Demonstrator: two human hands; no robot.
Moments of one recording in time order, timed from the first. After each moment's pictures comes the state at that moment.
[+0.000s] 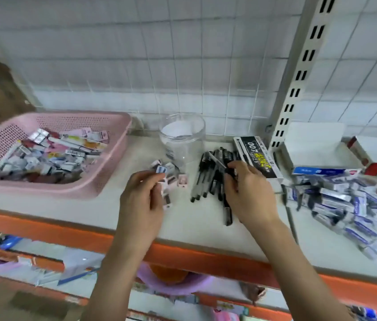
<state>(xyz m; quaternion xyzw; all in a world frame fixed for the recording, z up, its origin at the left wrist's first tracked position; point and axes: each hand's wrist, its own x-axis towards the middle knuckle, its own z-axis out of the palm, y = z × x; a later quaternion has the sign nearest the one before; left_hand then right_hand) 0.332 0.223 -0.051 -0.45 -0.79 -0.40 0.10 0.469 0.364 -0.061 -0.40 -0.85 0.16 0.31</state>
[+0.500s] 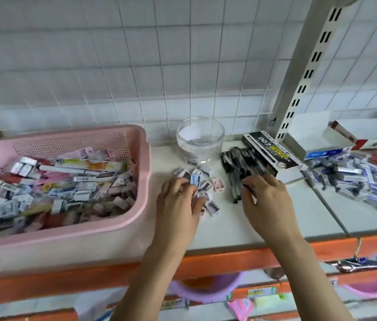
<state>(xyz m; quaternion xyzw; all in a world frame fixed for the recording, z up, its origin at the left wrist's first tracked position) 0.250 0.221 -0.073 -0.61 -0.71 -0.34 0.03 0.412 0.289 -0.064 -0.53 -0.78 0.05 0.32</state>
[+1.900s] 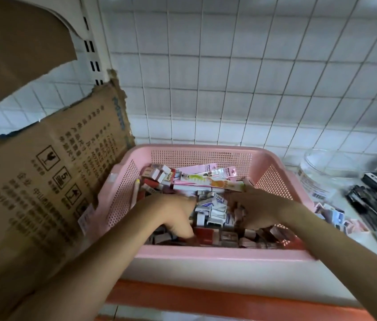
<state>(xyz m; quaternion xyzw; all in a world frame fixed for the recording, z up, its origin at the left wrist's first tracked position) -0.023 0.152 -0.013 -0.62 -0.73 0.14 -0.27 0.141 0.238 0.005 -0.31 -0.92 0.12 -0.21</state>
